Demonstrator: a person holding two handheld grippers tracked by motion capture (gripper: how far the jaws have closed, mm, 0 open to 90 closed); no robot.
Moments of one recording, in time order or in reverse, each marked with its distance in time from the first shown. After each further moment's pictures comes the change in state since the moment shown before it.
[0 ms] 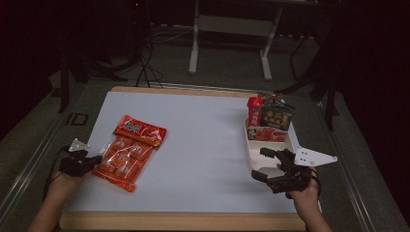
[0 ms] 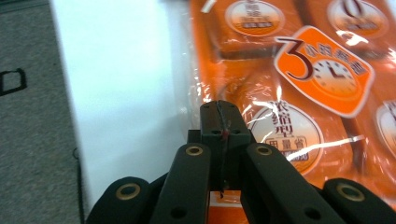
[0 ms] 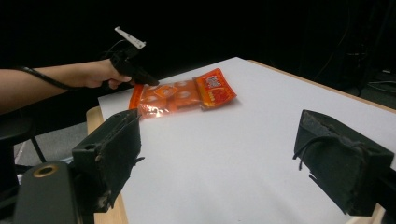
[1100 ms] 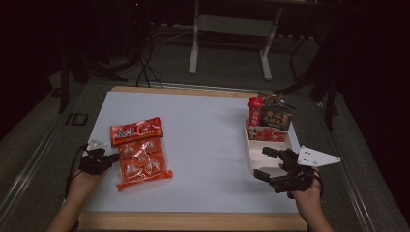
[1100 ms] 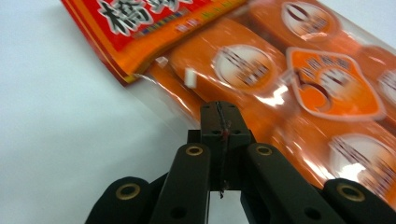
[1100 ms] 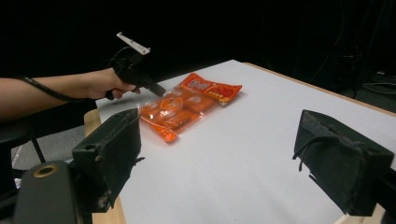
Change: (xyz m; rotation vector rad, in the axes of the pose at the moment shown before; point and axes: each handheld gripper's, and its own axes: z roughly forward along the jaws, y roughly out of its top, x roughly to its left) left arm -0.031 0.020 0.023 -0.050 -0.048 -0.022; right arm -0.001 0.001 -0.005 -0.012 -0.011 0.006
